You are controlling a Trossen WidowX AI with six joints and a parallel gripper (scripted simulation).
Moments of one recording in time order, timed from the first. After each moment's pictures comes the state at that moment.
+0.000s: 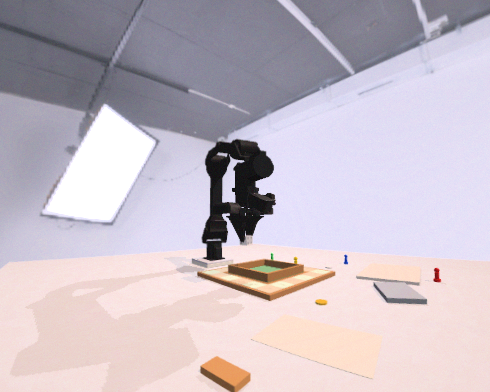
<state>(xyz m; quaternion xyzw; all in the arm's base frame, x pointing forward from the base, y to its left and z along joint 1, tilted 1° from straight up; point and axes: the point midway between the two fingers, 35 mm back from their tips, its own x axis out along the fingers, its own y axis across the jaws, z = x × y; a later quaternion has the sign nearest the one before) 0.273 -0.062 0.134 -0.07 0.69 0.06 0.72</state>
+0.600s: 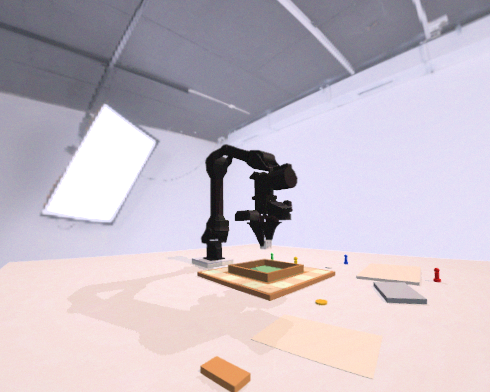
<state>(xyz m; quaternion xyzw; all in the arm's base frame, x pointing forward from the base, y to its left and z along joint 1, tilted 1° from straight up) 0.272 0.012 0.116 -0.02 0.69 0.02 0.73</state>
